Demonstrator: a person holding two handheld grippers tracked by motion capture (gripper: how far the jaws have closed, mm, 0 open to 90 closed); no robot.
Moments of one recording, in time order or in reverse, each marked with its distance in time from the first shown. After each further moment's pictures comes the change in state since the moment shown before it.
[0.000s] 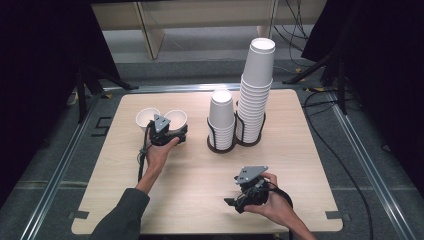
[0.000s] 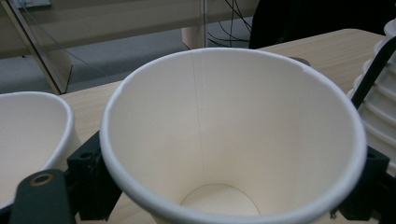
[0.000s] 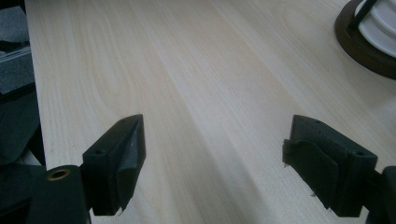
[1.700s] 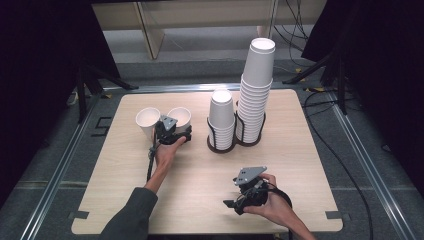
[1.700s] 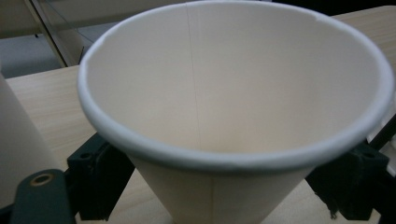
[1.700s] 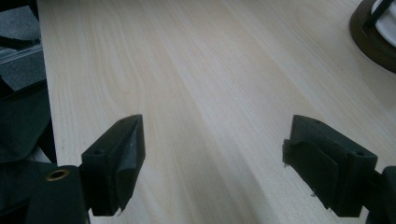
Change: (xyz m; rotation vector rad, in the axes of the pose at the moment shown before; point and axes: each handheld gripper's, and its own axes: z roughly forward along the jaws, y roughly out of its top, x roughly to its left) left arm -0.006 -0.018 0.031 0.067 0.056 -0.033; right arm 0.001 0.000 0.002 0.002 0.022 -0.014
